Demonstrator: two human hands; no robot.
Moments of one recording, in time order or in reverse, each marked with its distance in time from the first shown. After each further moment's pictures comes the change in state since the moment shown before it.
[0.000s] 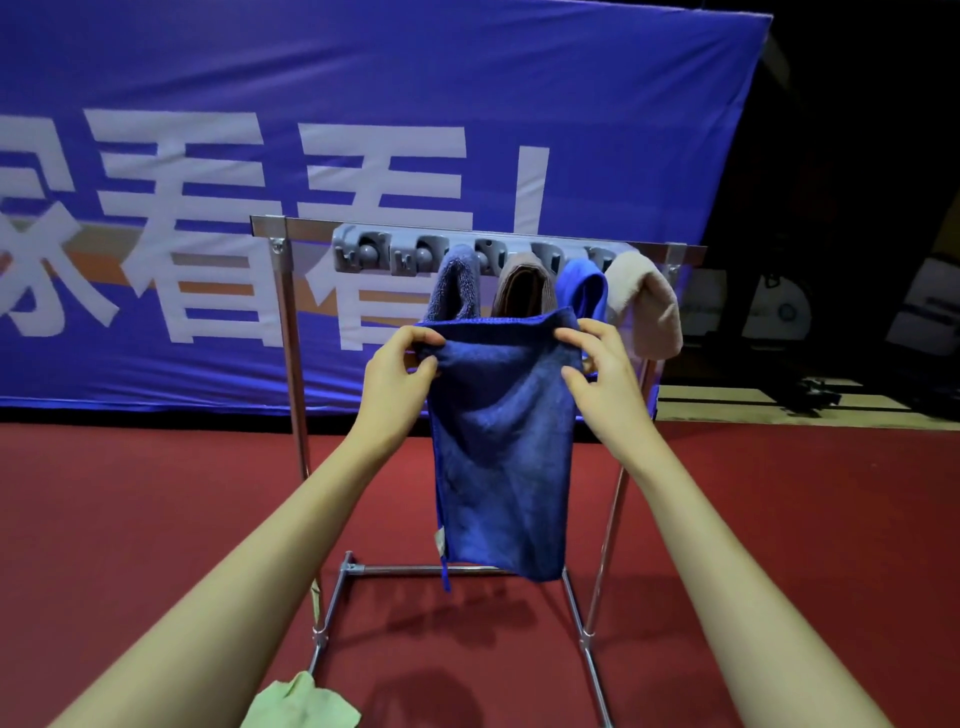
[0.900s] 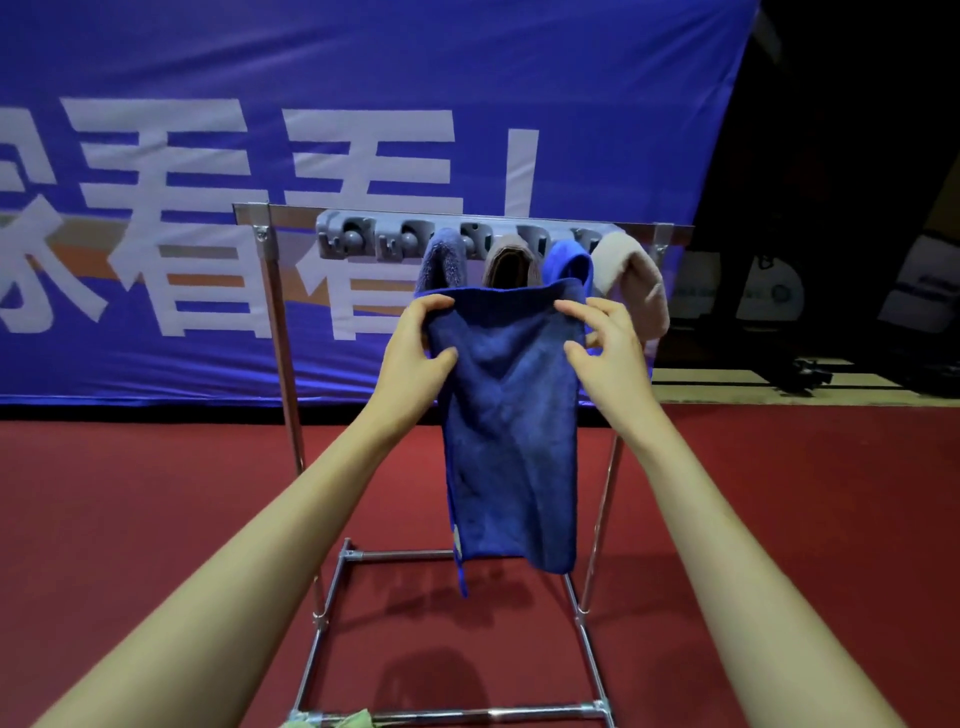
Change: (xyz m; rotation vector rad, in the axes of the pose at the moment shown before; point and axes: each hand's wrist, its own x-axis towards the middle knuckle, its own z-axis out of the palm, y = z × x) left_hand -0.009 0.019 0.018 0.006 -0.142 0.050; right_hand -0.001 -0.007 -0.017 0.015 0.084 0.023
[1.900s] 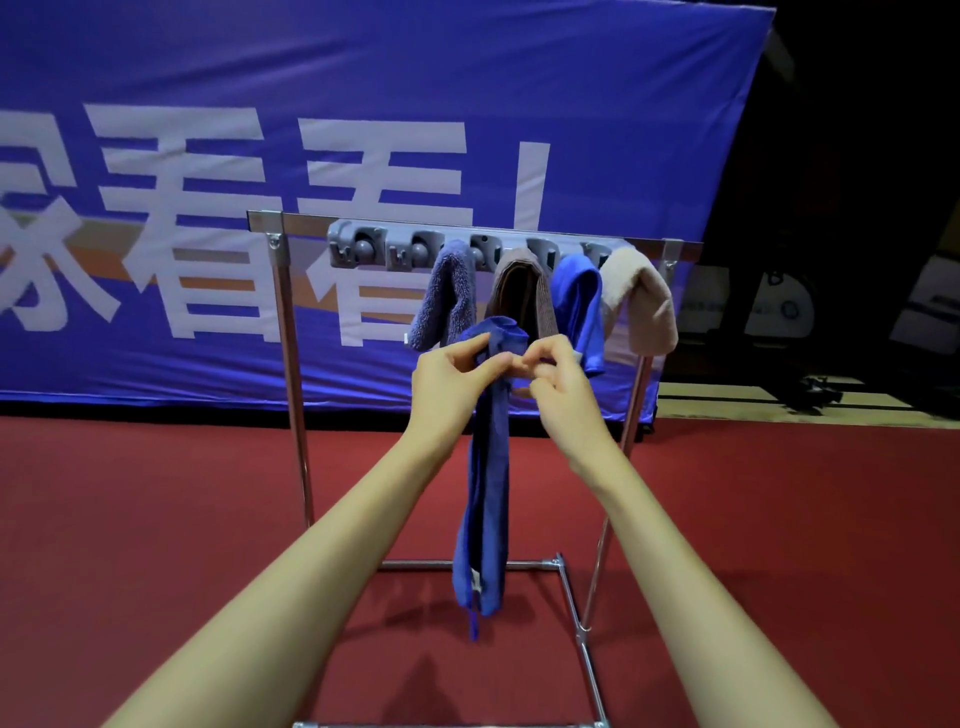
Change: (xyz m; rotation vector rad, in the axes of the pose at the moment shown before) left_hand -0.013 0.020 0.027 -0.262 0.050 -0.179; right_hand -0.022 -0.023 0.039 0.386 -0.175 0.167
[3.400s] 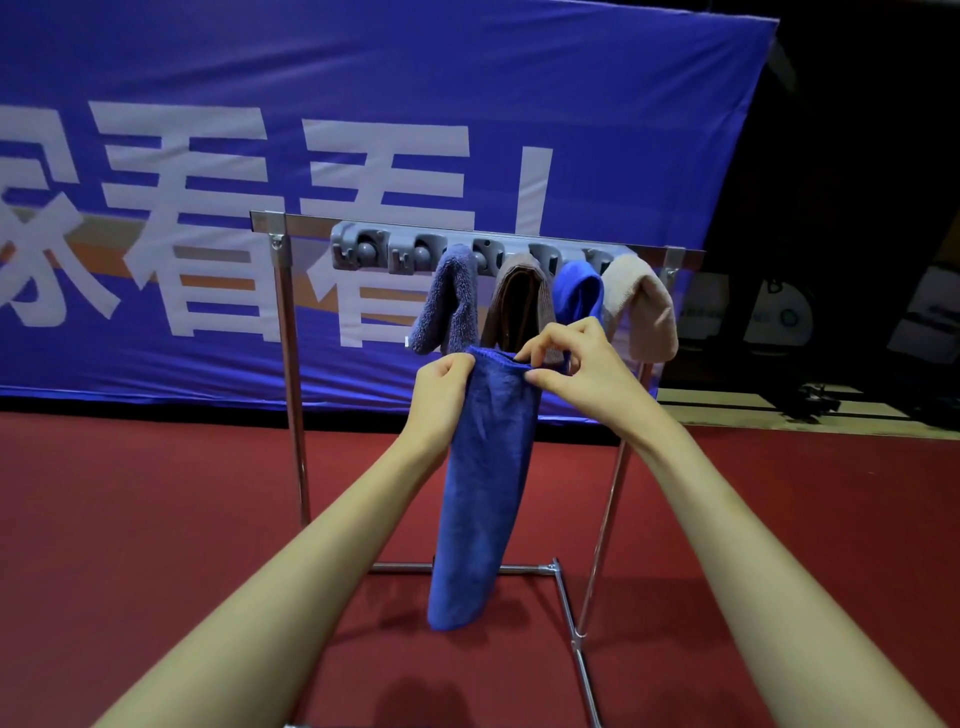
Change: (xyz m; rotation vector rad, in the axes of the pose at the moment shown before) left_hand 0.012 -0.018 -0.002 -0.078 0.027 -0.142; right_hand 0.030 -0.013 -0.044 -0.457 -0.265 -0.200
